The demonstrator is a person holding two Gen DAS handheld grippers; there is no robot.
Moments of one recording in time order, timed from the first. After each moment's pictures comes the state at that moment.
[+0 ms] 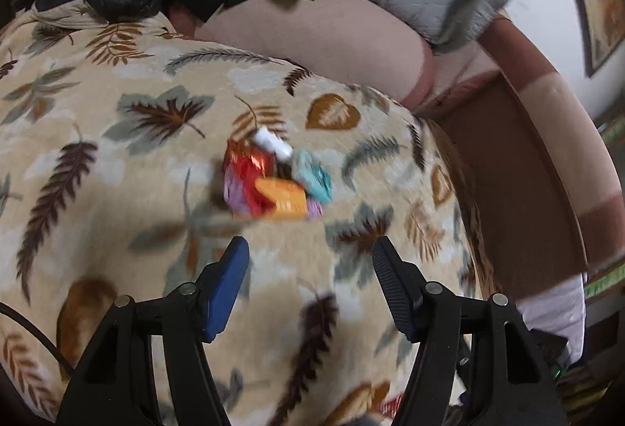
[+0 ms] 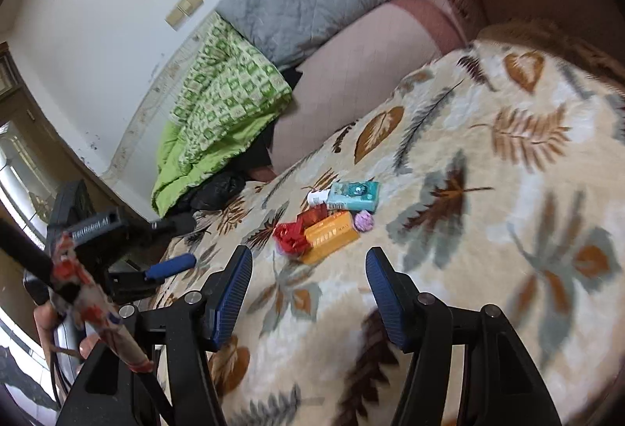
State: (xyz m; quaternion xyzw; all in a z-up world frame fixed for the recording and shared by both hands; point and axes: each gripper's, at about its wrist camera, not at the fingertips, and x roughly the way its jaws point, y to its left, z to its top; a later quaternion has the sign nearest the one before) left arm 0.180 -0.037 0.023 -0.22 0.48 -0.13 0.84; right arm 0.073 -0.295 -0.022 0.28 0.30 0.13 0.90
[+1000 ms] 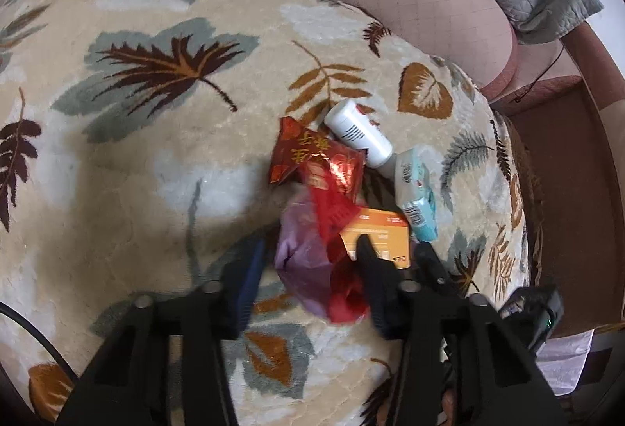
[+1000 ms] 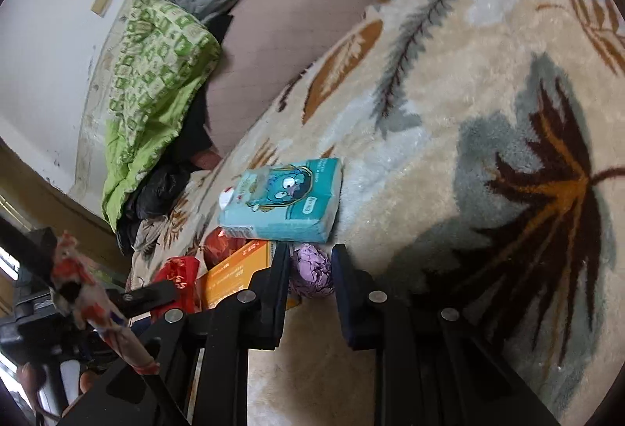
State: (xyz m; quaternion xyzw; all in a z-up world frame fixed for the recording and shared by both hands) left arm 0.281 -0.028 -0.109 -0.23 0.56 -0.07 0.79; right arm 0.237 -0.295 -0.159 0.34 0.34 0.13 0.87
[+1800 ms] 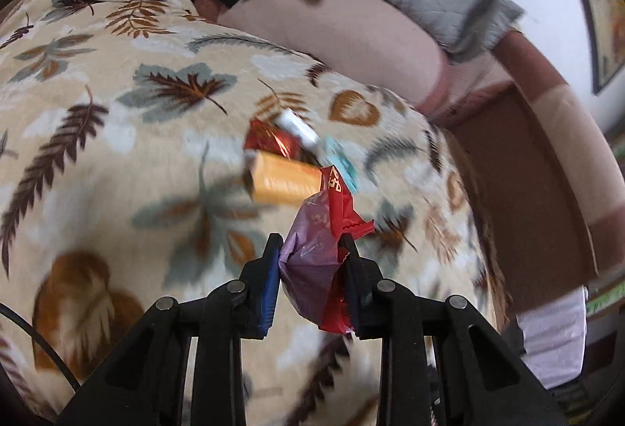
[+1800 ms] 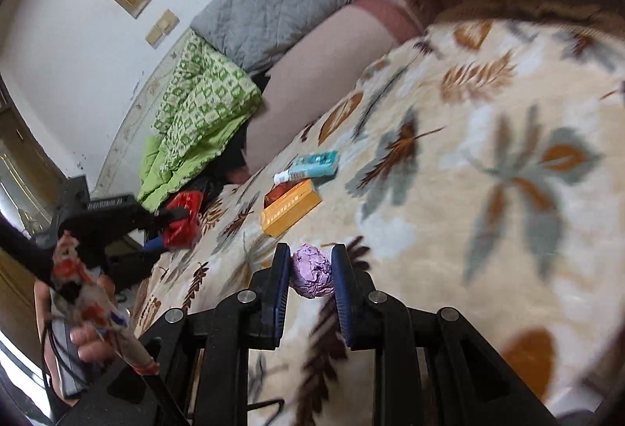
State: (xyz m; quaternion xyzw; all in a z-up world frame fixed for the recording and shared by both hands) left arm 0.138 -0.031 -0.022 -0.23 0.46 -0.12 0.85; right arm -0.013 -0.303 -0.082 0.31 0.26 0.08 0.91
